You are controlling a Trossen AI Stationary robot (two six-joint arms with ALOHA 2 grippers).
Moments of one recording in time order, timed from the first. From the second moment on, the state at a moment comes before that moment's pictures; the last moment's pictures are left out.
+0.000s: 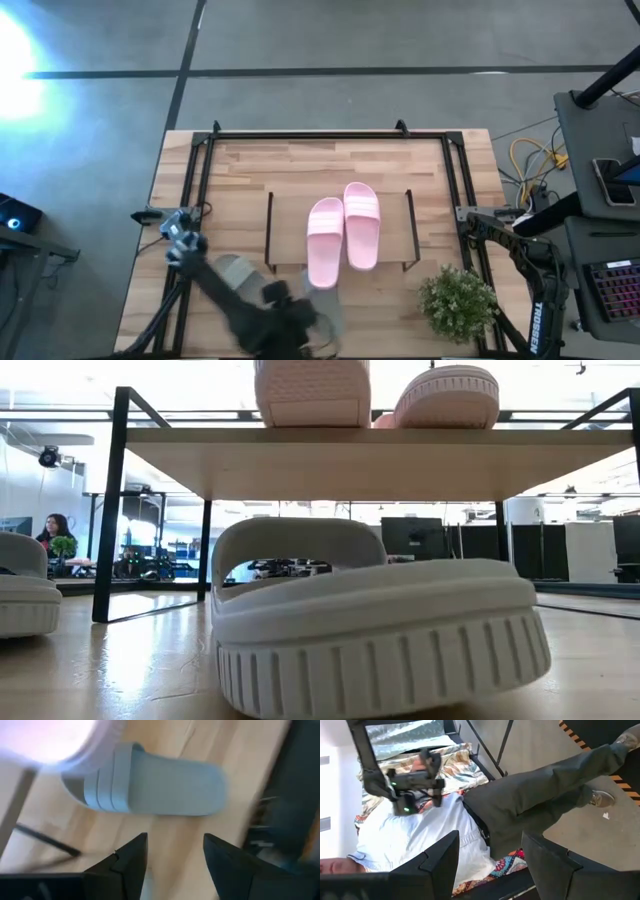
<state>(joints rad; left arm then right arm) -0.72 2.23 2.35 -1.48 -0.39 -1.09 1.35 2.07 1.83 -0.18 0.52 2.00</state>
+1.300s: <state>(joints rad) -0.86 1.82 1.50 -1.54 -0.11 -1.77 1.35 2.07 1.83 -0.19 0.46 1.99</state>
